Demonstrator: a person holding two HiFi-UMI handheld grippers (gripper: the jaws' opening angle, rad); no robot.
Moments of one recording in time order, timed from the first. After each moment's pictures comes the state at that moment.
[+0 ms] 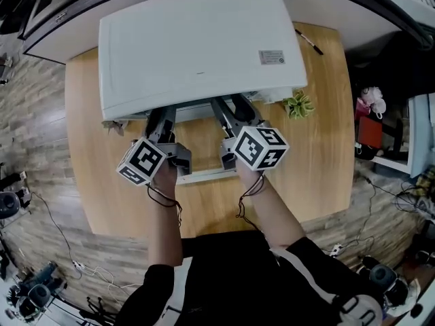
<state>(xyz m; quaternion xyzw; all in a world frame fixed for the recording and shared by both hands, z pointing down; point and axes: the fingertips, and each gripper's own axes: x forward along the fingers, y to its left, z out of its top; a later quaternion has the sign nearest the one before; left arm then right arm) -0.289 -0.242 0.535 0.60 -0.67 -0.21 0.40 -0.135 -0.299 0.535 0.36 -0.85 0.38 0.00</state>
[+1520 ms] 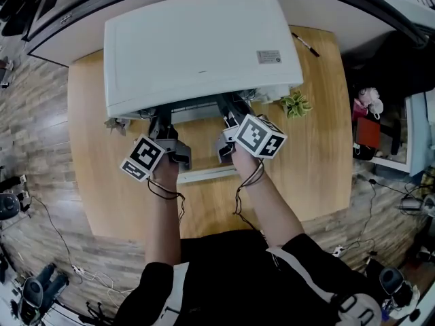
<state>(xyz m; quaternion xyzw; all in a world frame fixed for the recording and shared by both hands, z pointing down) -0.297 -0.239 0.545 0.58 -0.65 -0.26 0.41 -0.136 -0.309 0.548 0.37 -0.81 0.46 -0.04</state>
